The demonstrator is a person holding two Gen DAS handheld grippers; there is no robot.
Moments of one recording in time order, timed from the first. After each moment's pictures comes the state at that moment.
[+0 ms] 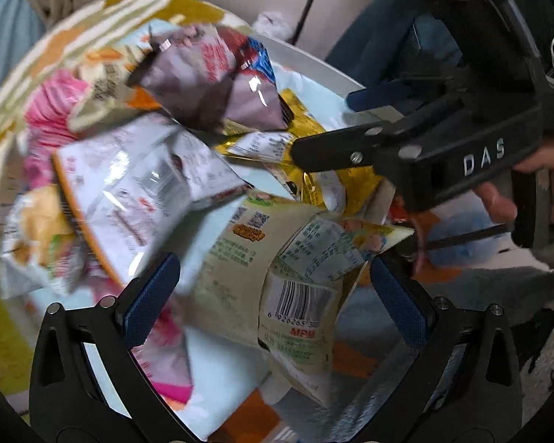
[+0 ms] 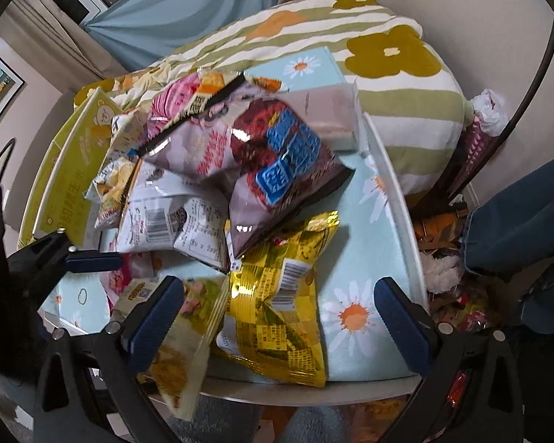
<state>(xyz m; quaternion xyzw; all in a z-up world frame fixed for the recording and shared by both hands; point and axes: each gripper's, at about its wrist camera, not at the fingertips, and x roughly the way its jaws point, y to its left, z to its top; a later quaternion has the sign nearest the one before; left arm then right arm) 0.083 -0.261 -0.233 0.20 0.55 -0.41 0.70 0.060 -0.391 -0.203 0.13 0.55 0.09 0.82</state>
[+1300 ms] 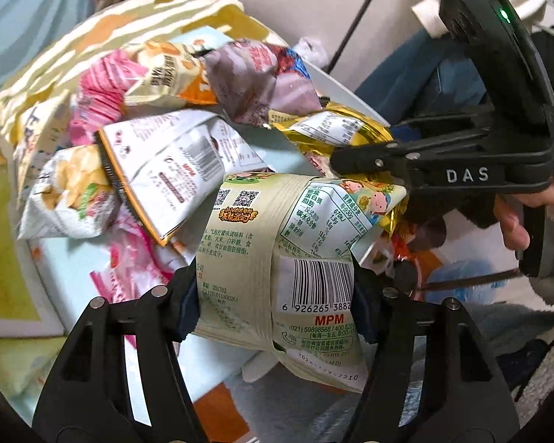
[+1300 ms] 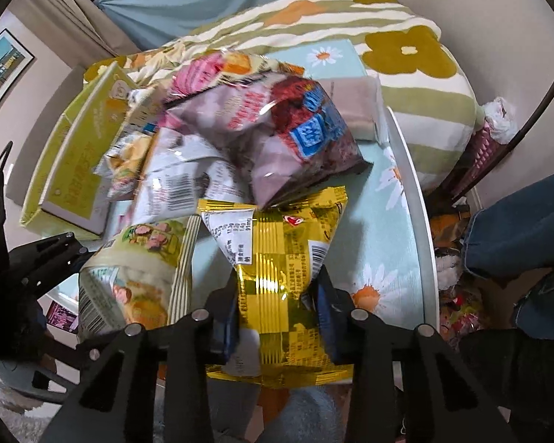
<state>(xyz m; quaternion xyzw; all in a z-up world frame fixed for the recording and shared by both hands) 0.056 -0.202 -0.190 0.12 0.54 -0.34 0.76 0.050 -0.378 -0.189 0.10 0.56 0.11 0.81</state>
